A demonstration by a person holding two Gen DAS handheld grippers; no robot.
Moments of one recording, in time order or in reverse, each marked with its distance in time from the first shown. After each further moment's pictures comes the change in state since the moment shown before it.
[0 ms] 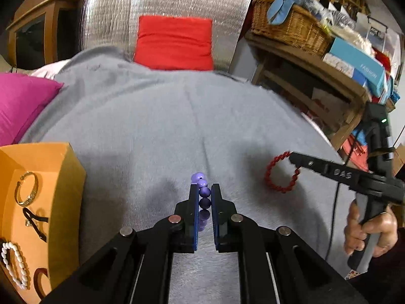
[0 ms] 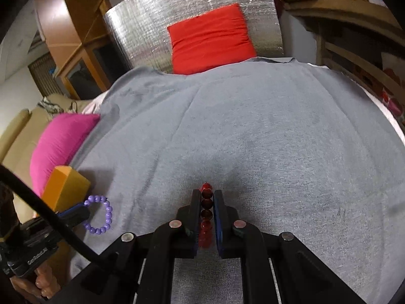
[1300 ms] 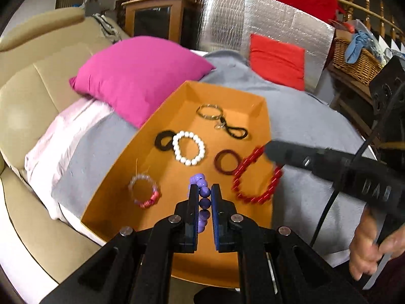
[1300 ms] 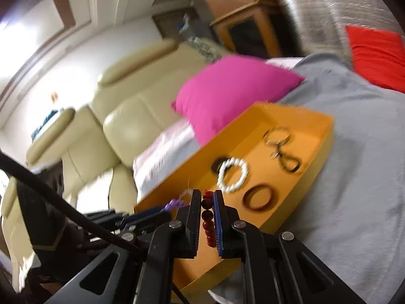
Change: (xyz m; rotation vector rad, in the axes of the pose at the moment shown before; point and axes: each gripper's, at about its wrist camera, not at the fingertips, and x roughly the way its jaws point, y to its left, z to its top) left arm -0.204 0.127 -0.157 -0.265 -0.060 0.409; right arm -0.025 0.317 -0.137 -0.459 0.116 0.604
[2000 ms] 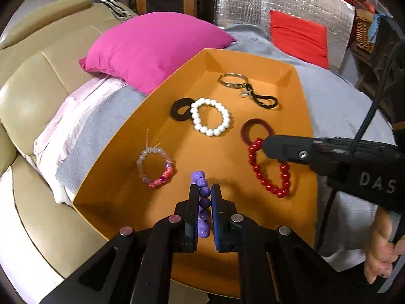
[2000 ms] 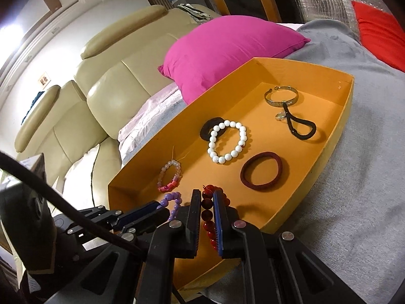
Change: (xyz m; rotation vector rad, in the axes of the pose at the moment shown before) left arm 0.039 0.003 -0.020 0.000 0.106 0.150; right arm 0.061 -0.017 -0.011 0.032 0.155 -0.028
